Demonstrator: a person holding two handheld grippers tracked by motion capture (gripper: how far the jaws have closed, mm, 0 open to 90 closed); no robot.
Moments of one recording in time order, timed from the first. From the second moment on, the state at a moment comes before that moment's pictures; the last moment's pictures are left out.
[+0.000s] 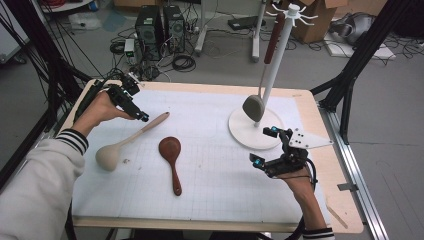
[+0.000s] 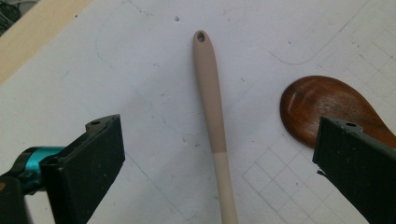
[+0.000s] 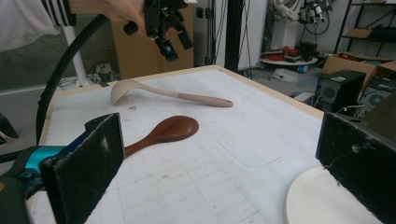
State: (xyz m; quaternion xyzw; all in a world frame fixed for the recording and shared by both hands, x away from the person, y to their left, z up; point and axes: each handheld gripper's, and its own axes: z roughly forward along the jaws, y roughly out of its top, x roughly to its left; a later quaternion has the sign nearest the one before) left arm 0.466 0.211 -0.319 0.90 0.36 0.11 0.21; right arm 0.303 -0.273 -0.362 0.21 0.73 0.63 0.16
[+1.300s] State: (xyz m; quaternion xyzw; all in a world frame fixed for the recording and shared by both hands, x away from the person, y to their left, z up) left arm 0.494 0.194 -0.372 0.91 0.39 0.02 0.09; right arm 0.304 -0.270 -0.363 0.20 0.74 0.62 0.16
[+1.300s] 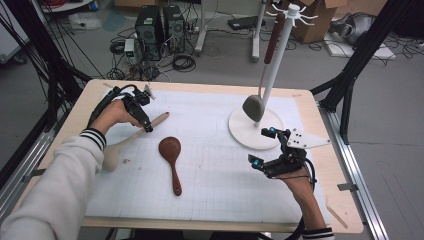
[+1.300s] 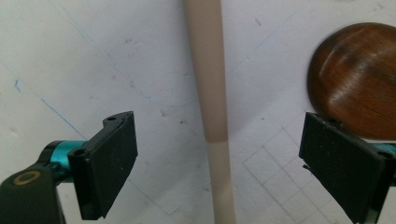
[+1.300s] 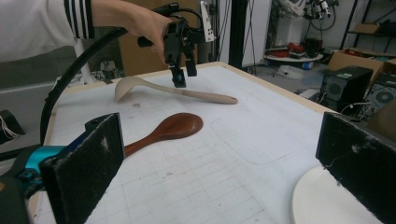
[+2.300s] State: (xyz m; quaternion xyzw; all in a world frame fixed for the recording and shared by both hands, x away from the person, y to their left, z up) left arm 0.502 0.188 -0.391 0.91 0.42 0.00 0.05; right arm 0.303 -0.271 -0.362 0.20 0.74 0.62 0.16
